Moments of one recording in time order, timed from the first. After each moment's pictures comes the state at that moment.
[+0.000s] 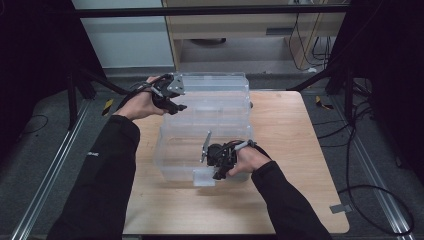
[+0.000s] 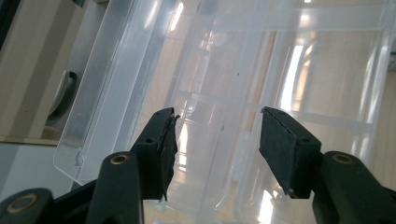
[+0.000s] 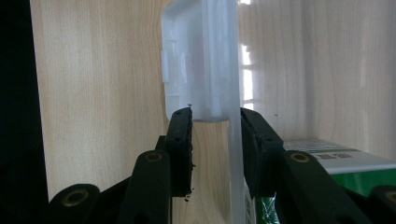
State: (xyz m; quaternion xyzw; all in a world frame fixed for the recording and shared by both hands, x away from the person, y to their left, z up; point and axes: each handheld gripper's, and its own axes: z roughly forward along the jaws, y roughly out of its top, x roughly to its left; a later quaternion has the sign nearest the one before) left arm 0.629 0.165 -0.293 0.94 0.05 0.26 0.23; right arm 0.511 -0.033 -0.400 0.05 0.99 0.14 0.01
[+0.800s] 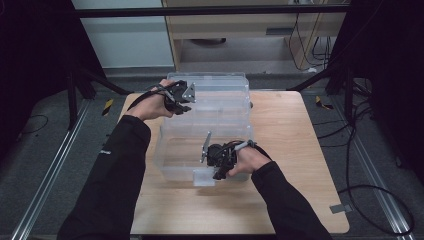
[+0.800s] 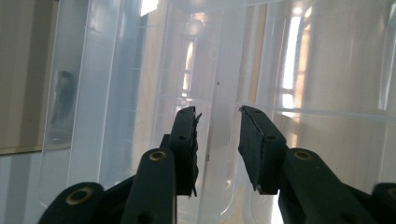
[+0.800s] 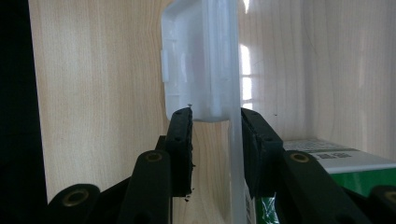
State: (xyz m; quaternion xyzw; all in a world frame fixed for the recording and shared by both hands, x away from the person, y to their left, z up) left arm 0.636 0.137 -0.310 0.95 -0.01 0.27 0.15; right arm 0.510 -0.033 -0.400 0.04 0.99 0.14 0.01
